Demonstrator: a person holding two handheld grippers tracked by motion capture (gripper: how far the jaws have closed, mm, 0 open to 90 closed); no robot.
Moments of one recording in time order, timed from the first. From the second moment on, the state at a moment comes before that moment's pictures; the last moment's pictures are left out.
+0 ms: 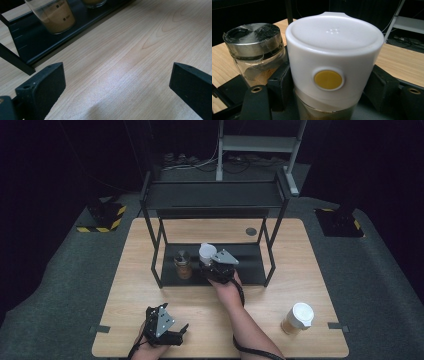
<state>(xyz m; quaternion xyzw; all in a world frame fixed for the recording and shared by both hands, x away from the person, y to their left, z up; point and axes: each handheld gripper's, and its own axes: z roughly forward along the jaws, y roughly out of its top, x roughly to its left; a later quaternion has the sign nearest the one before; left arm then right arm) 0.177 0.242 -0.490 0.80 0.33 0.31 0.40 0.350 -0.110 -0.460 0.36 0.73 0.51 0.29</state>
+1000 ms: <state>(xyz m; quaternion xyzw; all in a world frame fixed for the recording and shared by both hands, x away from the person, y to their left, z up) 0.177 0.242 -0.490 0.80 0.33 0.31 0.40 0.352 -0.113 -0.458 0.37 0.72 0.51 0.27</state>
